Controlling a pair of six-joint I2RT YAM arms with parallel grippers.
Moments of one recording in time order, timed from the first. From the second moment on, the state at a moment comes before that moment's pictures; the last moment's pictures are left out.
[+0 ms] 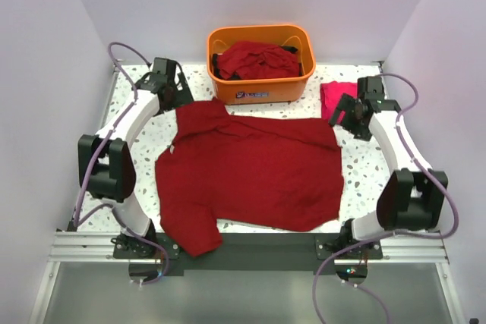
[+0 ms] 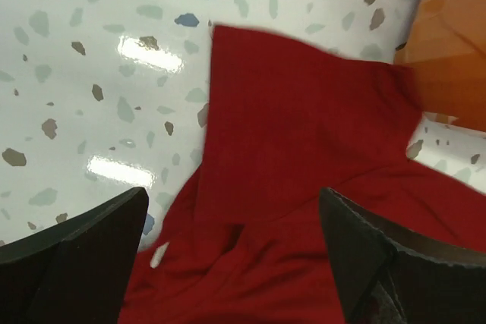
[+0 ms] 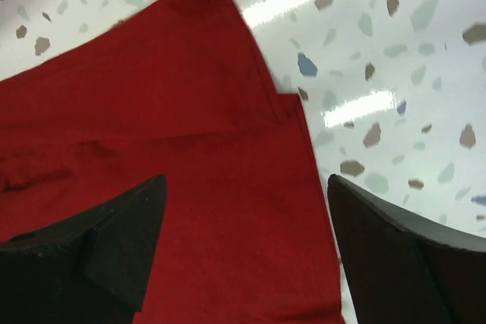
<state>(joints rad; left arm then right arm) -0.18 1.71 1.45 -0.62 -0.24 -0.51 -0.04 1.43 1.19 -0.77 0.08 0.43</state>
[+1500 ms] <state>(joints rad) -0.19 1.76 1.06 -0.29 0.07 -0.58 0.07 1.84 1.21 -0.48 0.08 0.40</state>
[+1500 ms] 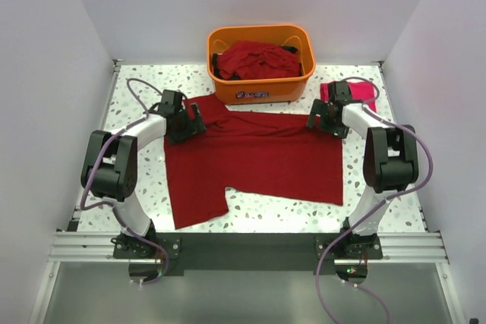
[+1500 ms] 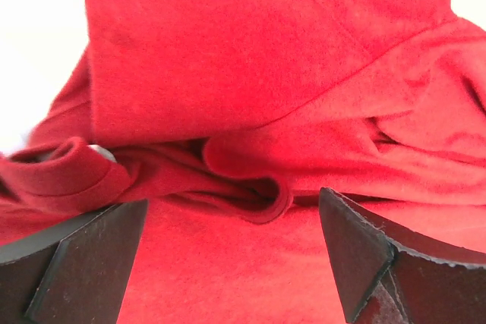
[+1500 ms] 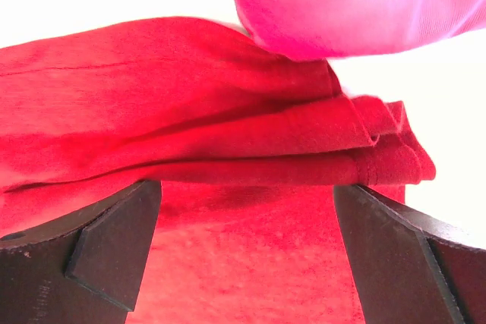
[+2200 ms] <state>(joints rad) -0.33 1.24 0.68 -0.49 0.01 -0.63 0.27 1.44 0.80 -0.55 0.09 0.45</state>
